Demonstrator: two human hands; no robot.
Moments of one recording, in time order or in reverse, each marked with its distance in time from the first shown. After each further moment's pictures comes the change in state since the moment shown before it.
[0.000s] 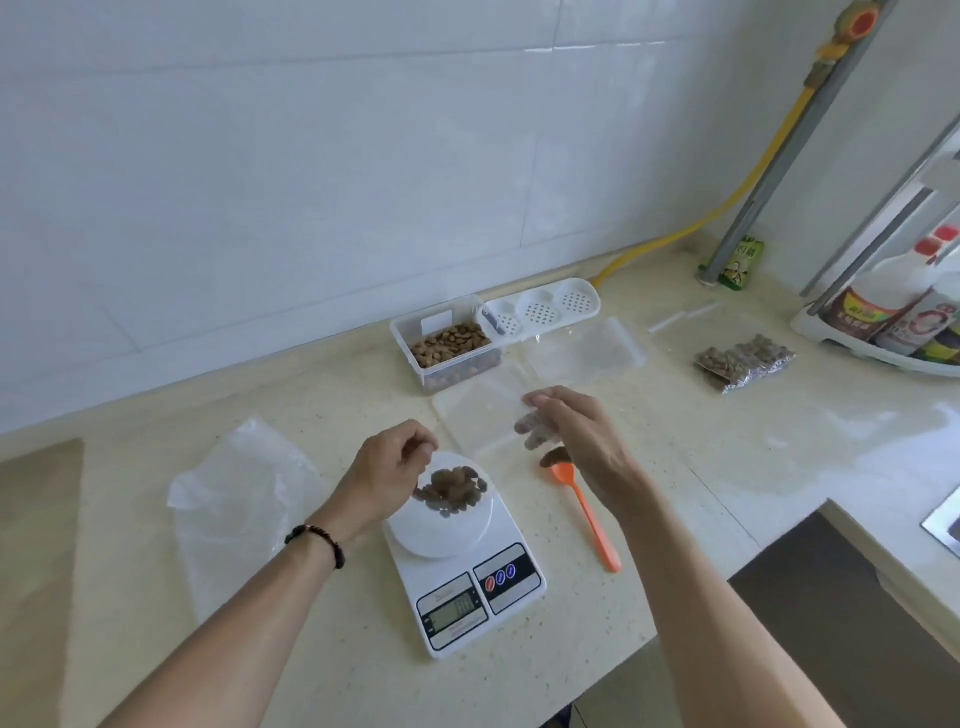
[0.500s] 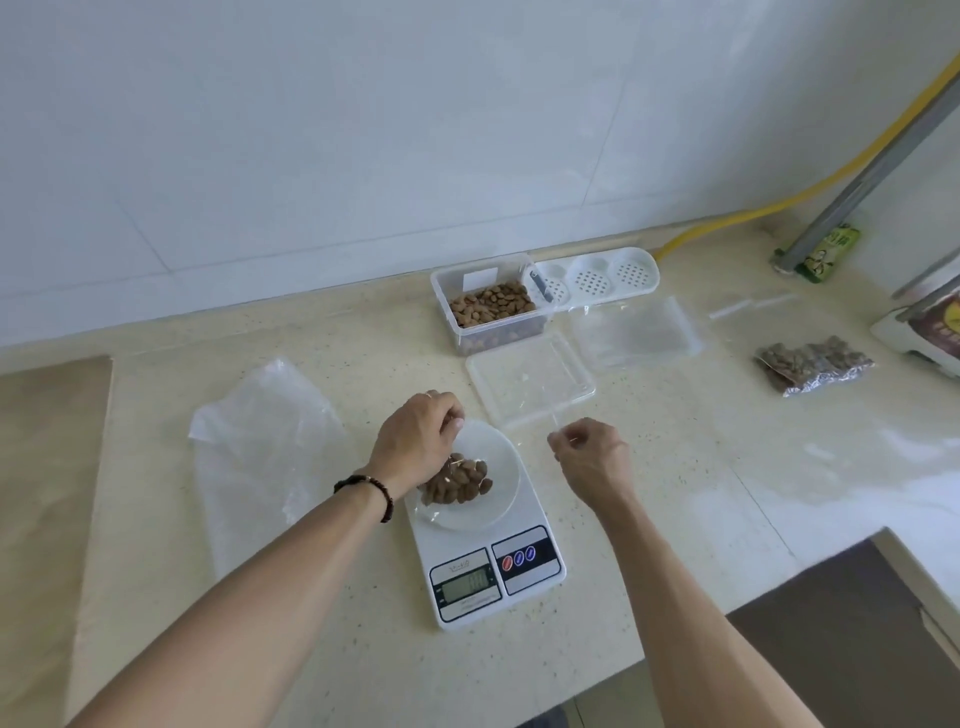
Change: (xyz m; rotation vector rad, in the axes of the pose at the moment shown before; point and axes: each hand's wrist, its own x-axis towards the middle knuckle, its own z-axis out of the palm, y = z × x) left_hand 0.027 -0.041 0.026 0.320 0.066 0.036; right_hand 0.037 0.081 0.029 -0.469 0.194 0.169
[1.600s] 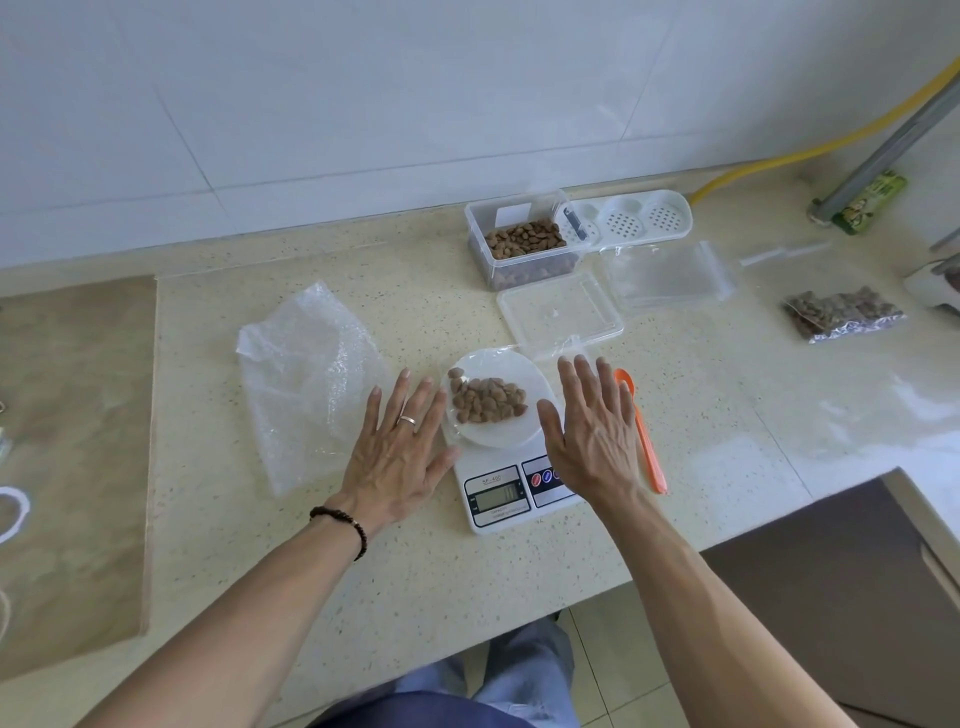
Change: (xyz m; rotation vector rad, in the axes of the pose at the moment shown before) left_hand -0.121 -0.065 0.022 0.564 -0.046 0.146; right_hand -0.066 0.021 0.037 -0.598 0.049 -0.481
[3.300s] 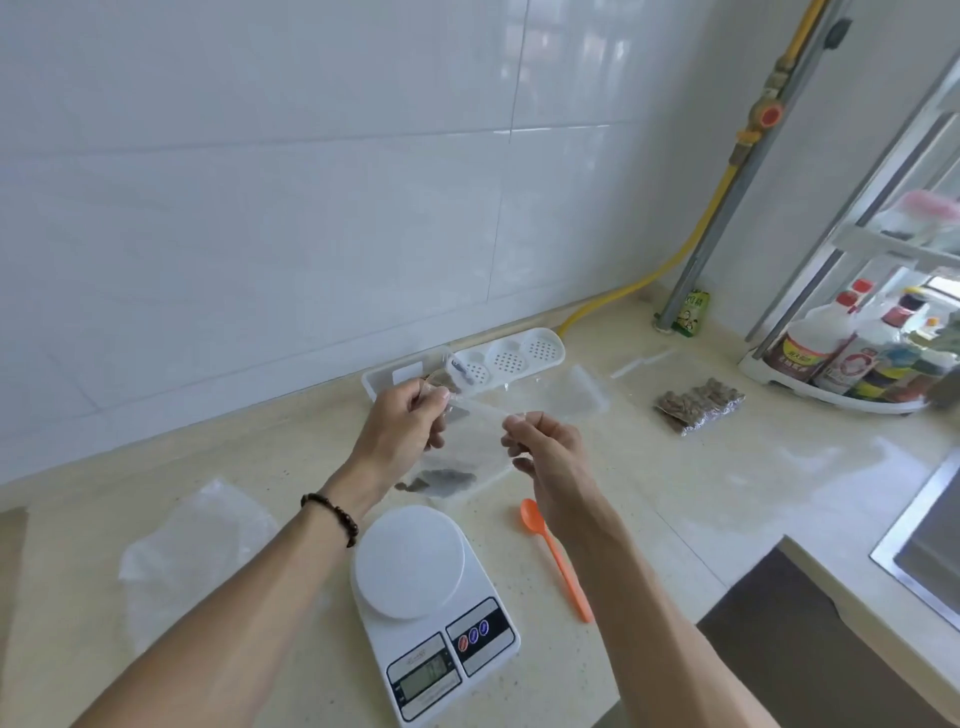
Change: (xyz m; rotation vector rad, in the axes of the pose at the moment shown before) left_hand 0.158 0.079 -0.190 -1.309 0.128 -0.181; right_hand 0.060 0.004 -0.134 1.436 0.182 0.368
